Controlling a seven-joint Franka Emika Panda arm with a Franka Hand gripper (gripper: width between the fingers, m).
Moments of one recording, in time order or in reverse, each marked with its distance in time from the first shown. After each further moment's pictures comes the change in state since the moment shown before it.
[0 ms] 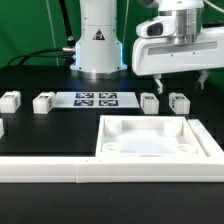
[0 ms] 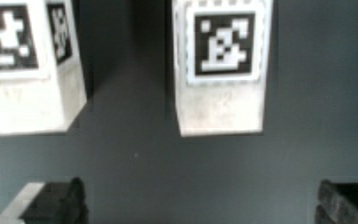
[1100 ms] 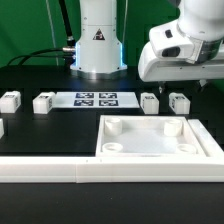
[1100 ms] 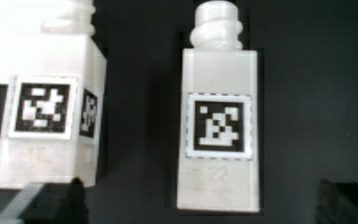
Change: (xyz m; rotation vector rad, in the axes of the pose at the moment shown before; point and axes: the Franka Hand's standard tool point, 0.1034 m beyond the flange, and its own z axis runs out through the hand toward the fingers) arm -0.015 -0.004 0.004 -0.087 -0.640 -0.035
